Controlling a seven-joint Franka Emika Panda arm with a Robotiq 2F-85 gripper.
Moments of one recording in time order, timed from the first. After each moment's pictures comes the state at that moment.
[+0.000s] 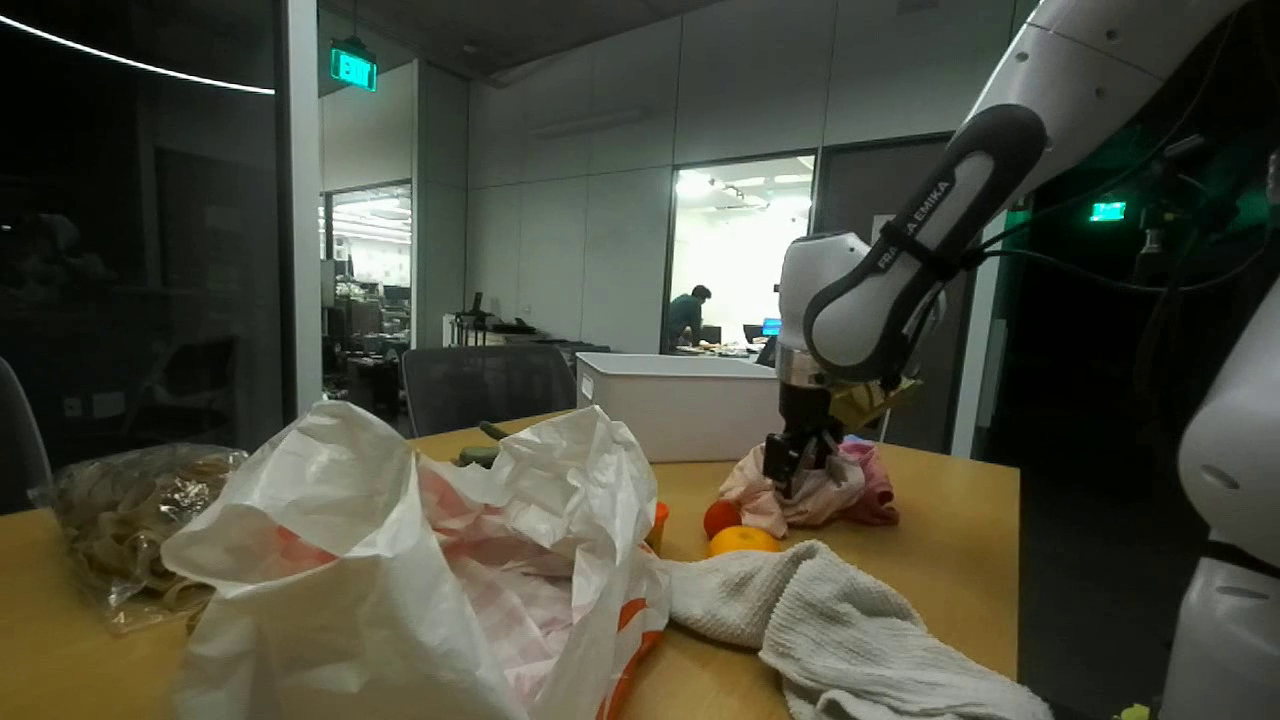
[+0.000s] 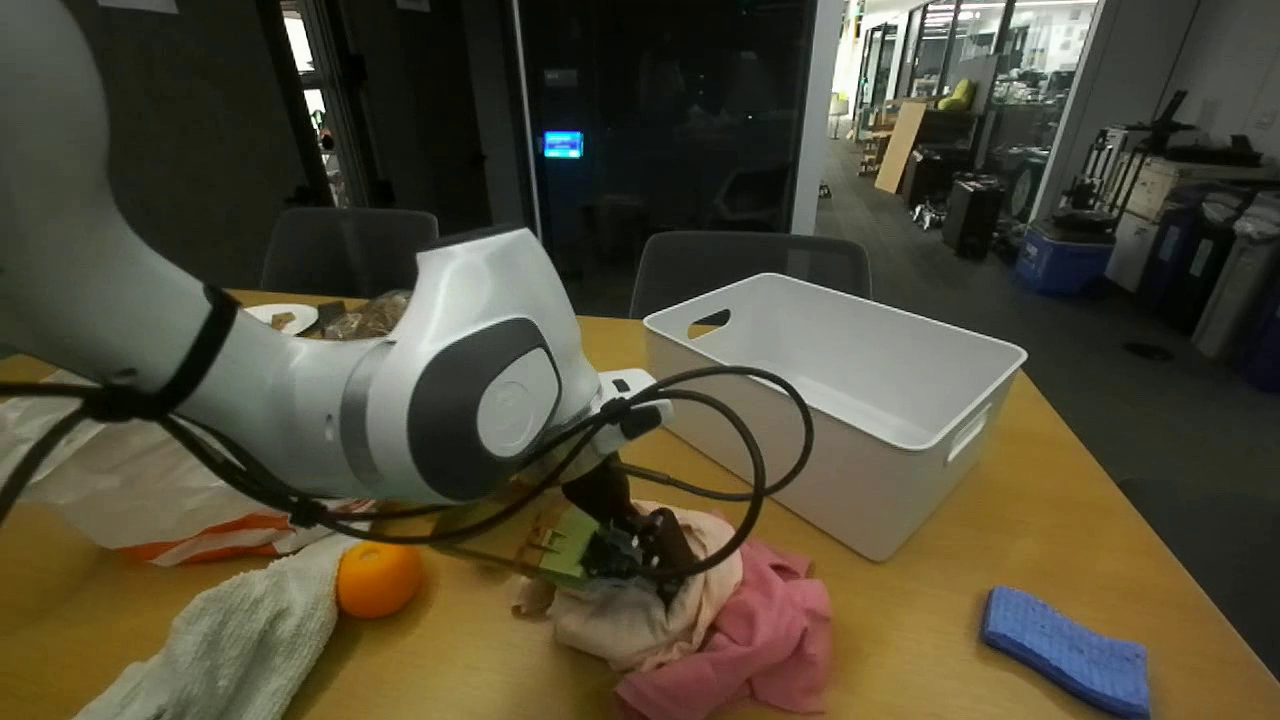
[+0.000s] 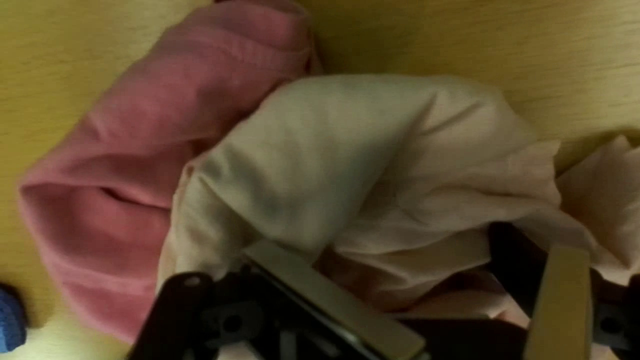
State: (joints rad) arm -0.26 -0.18 -0.13 -2.66 -0.49 2.63 0.11
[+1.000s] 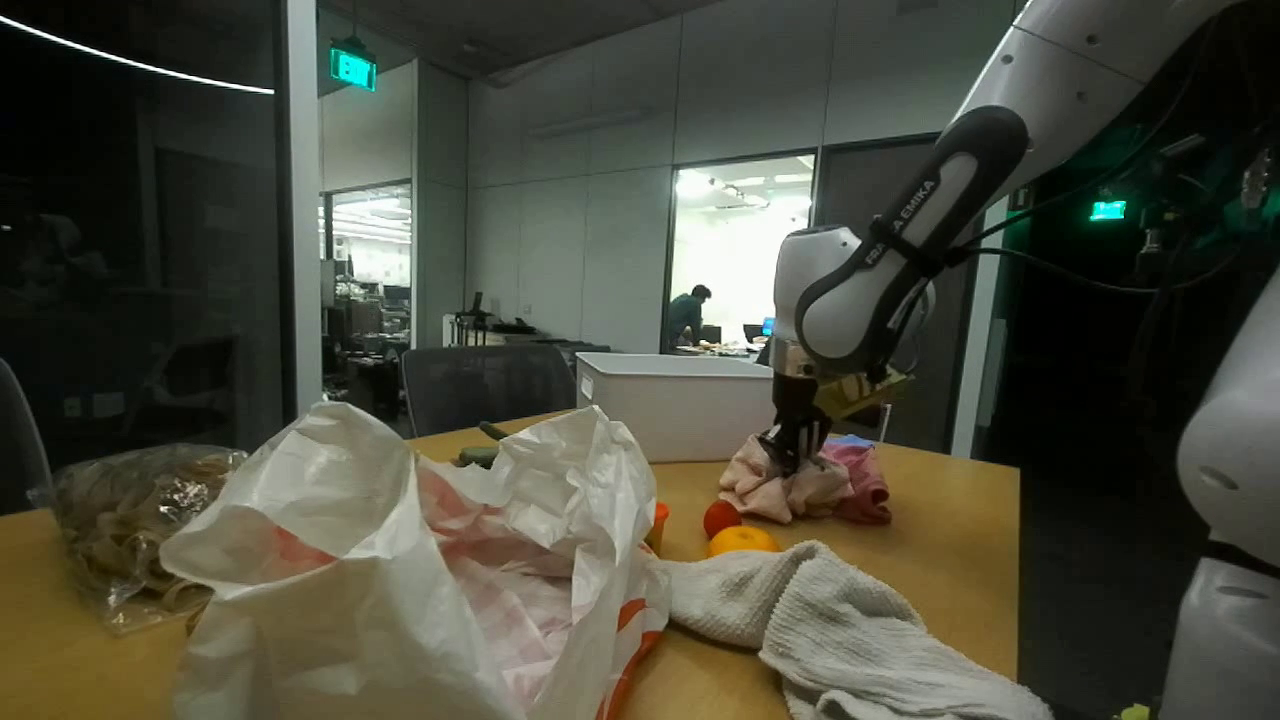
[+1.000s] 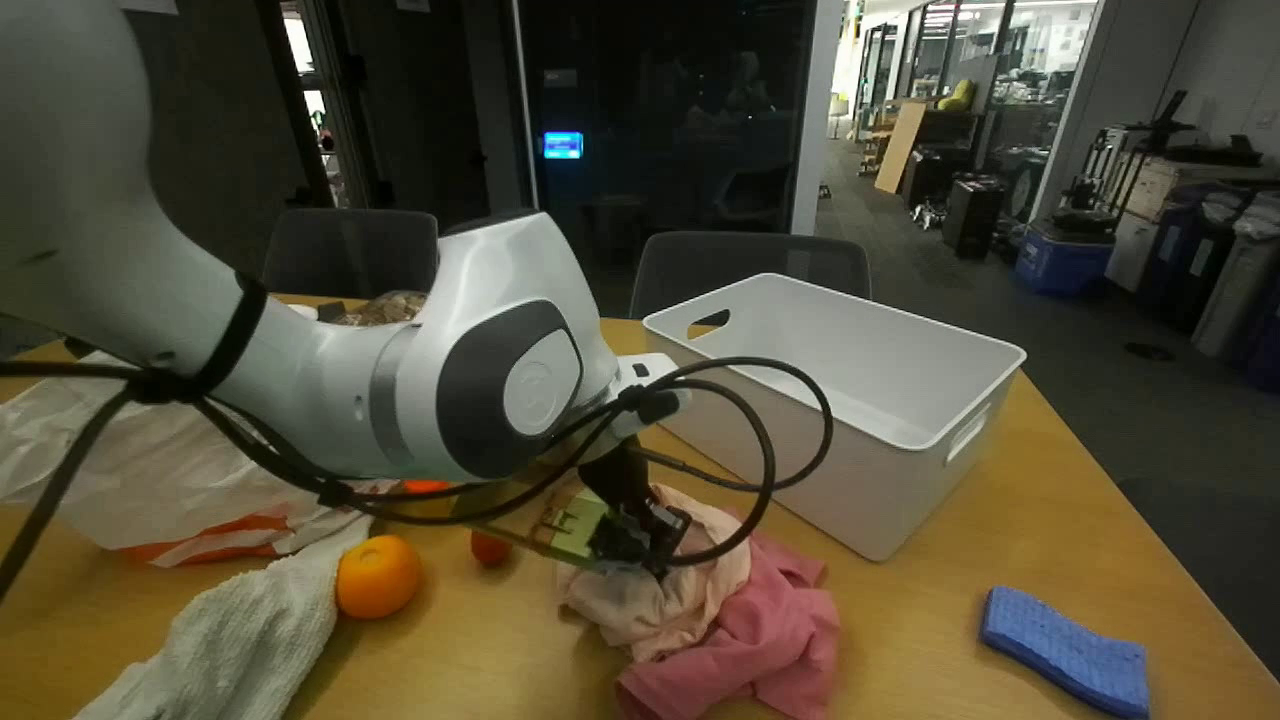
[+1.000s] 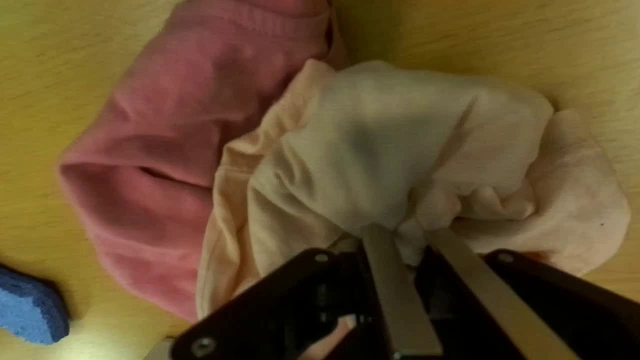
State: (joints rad) arm -0.27 -0.15 -0.13 -2.60 -0.49 2.64 0.19
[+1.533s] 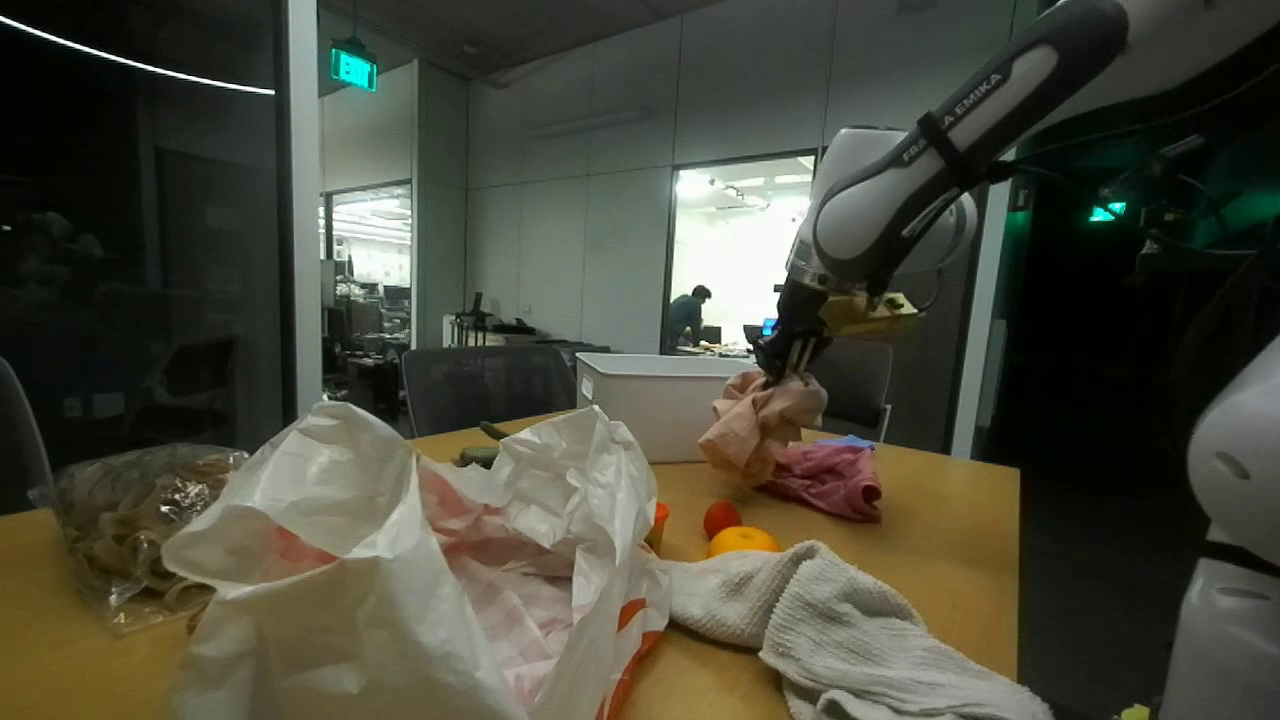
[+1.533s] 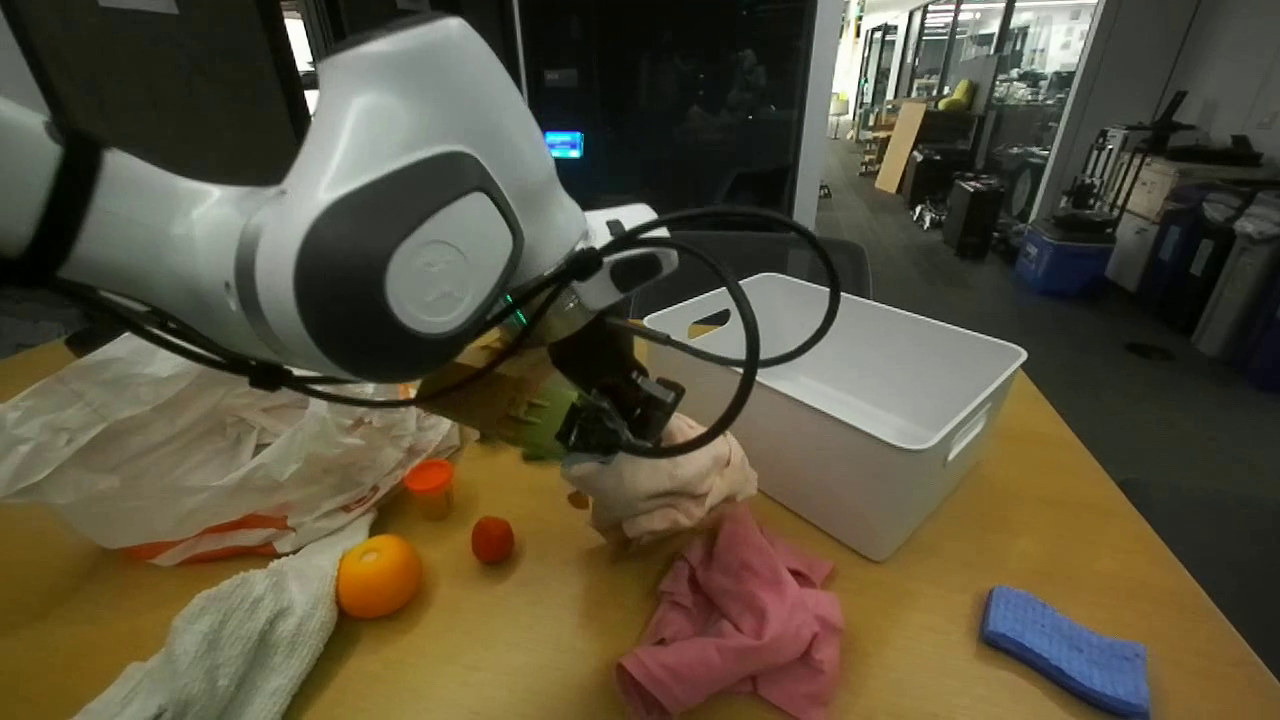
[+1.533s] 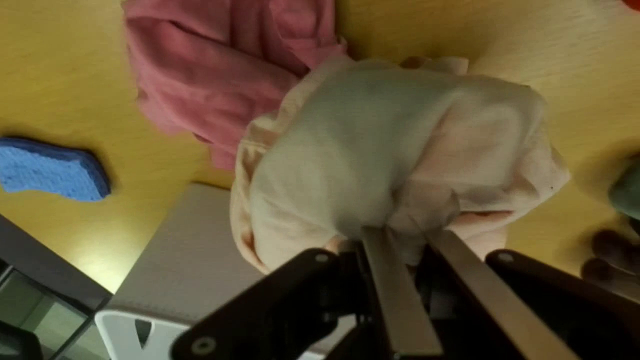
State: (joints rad) arm -0.23 -0.43 -0.14 -2.62 -0.28 2.66 0.06
